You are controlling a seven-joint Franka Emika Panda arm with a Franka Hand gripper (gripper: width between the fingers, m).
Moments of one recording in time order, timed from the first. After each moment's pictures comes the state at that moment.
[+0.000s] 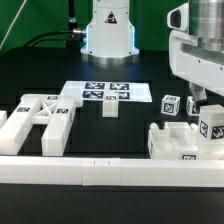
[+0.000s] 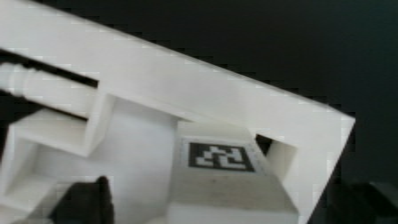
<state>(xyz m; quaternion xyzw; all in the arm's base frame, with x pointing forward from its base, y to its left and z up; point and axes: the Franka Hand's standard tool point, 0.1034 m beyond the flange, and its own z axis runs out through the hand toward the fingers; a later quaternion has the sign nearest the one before) 0.628 0.124 0.072 -0.85 0.52 0.00 0.05</state>
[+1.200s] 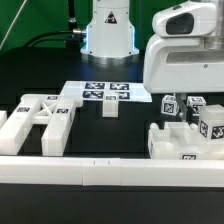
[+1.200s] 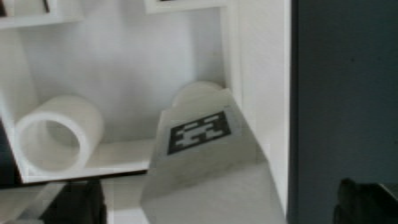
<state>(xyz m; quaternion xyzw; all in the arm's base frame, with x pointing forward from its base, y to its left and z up) 0.633 0.119 0.074 -1.00 -0.02 -0.02 0.03</state>
